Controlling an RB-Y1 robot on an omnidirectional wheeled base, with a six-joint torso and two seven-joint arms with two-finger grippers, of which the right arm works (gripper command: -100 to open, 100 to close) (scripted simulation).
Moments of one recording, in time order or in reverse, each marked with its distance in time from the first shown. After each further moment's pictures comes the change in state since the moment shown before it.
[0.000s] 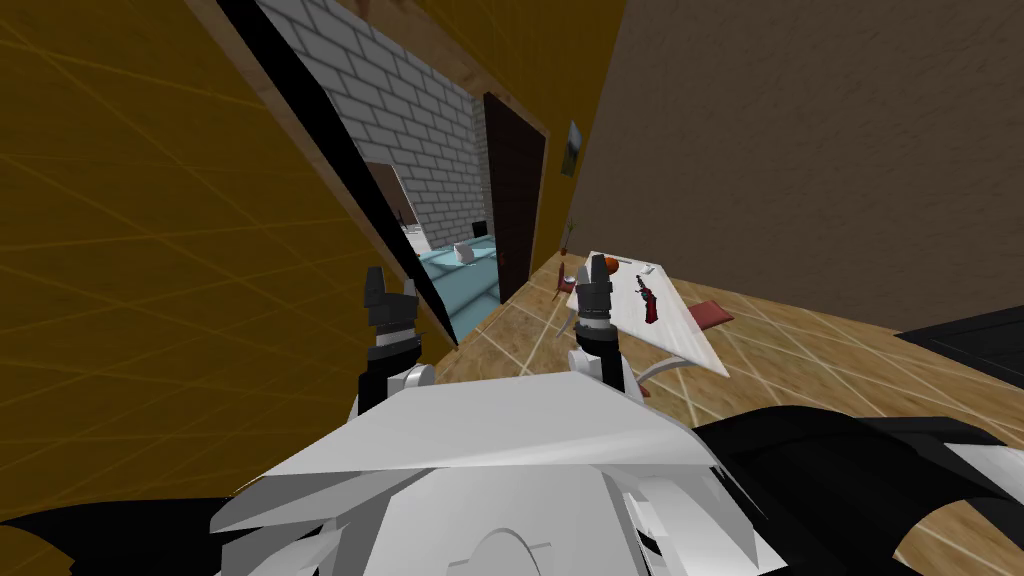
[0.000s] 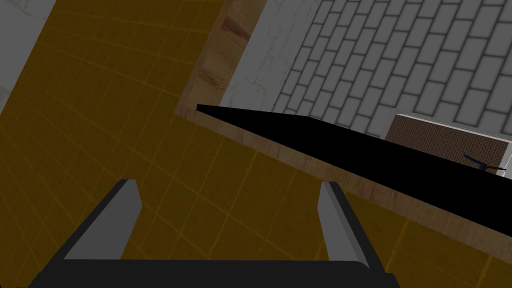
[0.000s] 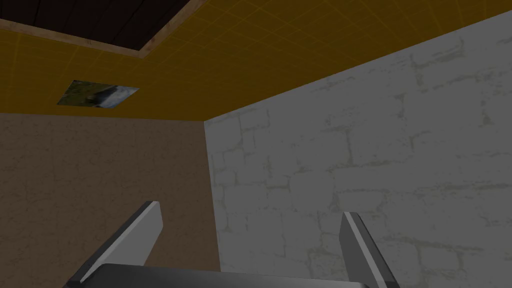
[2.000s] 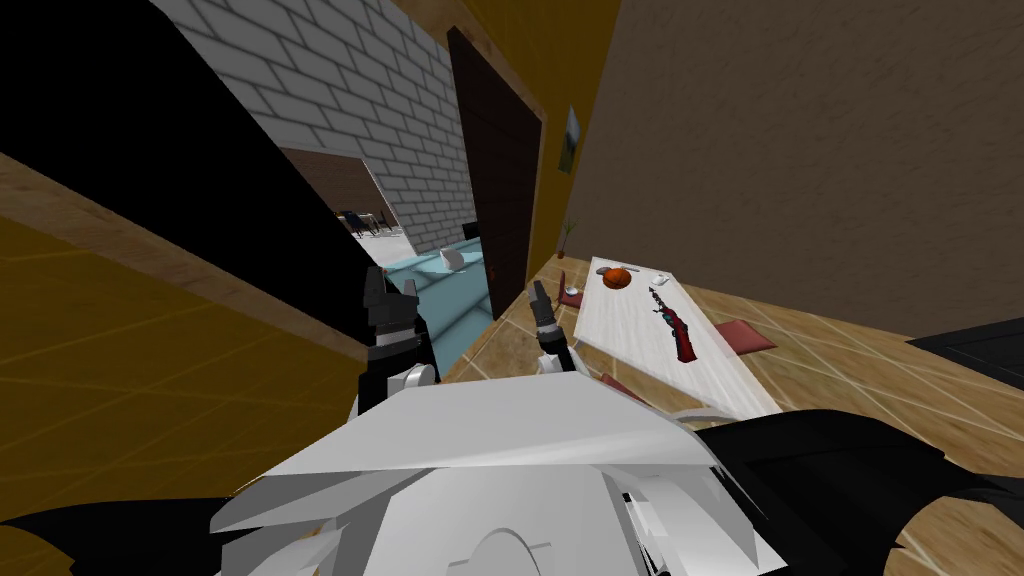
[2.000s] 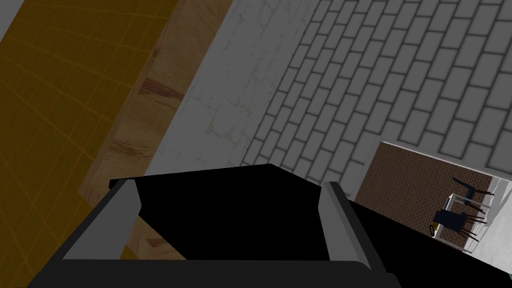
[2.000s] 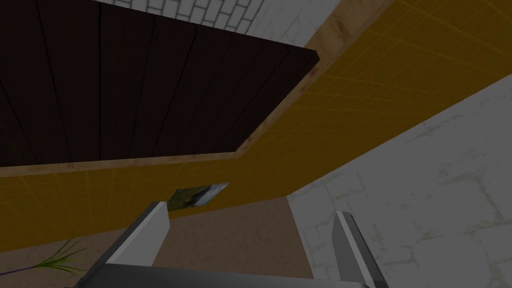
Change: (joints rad) arm -0.147 -0.078 0.266 0.402 -0.035 -0.075 -0.076
